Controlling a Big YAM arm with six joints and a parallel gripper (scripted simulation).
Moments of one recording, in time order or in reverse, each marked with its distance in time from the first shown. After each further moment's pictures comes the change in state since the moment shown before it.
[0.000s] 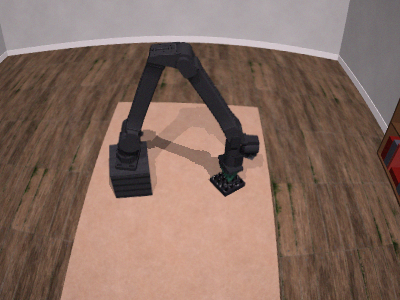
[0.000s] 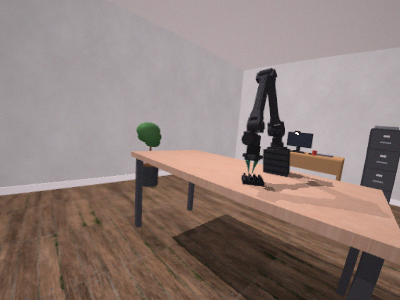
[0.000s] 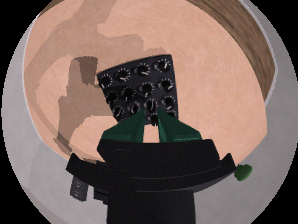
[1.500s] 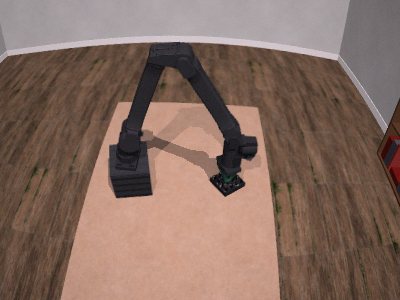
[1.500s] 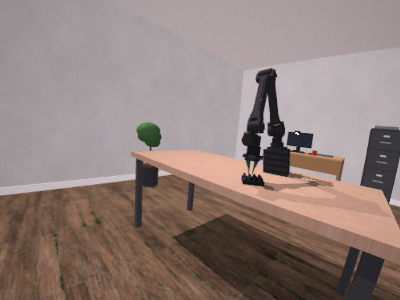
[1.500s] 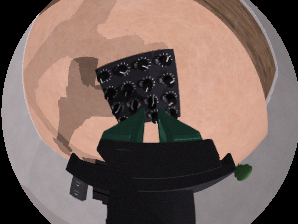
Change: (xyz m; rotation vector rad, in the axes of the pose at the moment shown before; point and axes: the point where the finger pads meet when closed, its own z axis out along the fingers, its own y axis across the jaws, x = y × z) arm 0.008 0.001 0.003 -0.003 0.008 -0.002
